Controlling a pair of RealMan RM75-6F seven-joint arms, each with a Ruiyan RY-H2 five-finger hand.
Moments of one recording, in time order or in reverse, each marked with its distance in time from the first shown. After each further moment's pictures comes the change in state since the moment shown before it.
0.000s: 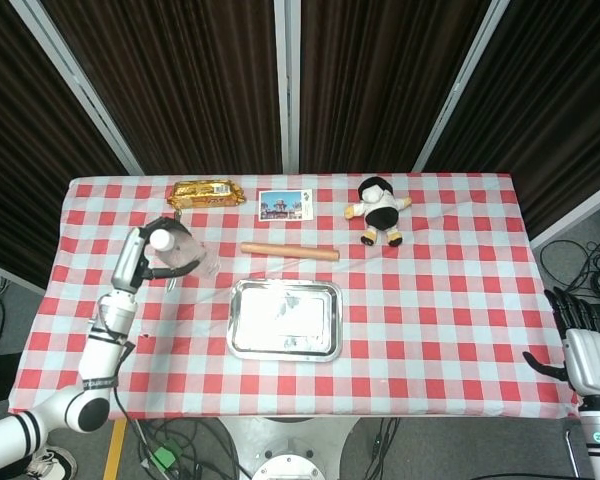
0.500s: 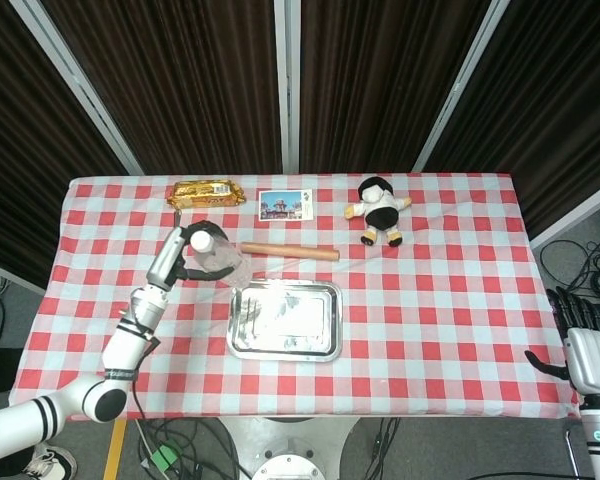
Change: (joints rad) left arm -0.119 -0.008 -0.022 -0.038 -0.014 -0.102 0.021; right arm 0.002 -0.007 0.006 0.011 0.015 -0.010 -0.005
